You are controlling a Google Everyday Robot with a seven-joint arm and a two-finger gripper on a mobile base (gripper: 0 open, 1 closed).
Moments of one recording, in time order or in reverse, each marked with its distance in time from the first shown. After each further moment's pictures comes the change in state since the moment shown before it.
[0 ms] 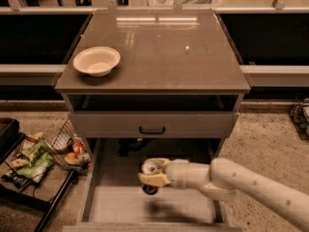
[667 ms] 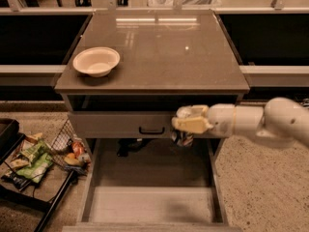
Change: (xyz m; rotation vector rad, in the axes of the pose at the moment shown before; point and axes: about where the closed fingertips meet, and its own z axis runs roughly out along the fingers) arm -0.197 -0.029 -0.132 0.063 -0.008 0.026
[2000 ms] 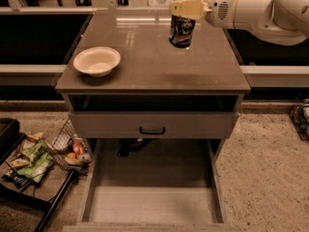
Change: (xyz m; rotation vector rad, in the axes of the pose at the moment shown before) arm -0.297 -0.057 -0.013 0.227 -0.158 -0.072
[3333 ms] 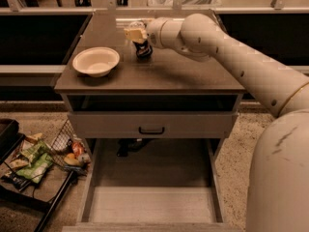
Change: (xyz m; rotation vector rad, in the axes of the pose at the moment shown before) arm 0.091 -0.043 0.191 0.164 0.062 -0.230
